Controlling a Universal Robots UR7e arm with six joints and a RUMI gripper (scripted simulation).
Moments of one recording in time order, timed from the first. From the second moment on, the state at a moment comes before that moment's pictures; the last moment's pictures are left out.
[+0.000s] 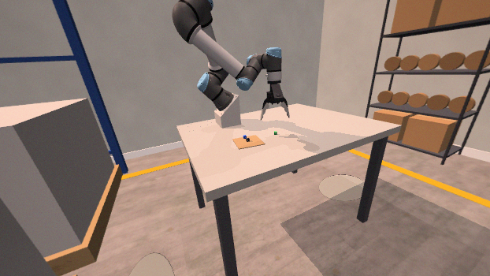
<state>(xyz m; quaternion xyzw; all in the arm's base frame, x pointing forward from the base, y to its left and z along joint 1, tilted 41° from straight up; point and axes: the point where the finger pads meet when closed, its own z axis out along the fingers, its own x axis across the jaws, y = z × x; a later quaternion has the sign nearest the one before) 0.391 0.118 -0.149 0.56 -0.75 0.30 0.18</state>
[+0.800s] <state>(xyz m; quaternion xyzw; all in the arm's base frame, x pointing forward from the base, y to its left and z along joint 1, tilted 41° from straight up) 0.384 0.121 -0.155 0.48 -0.80 0.32 0.16</state>
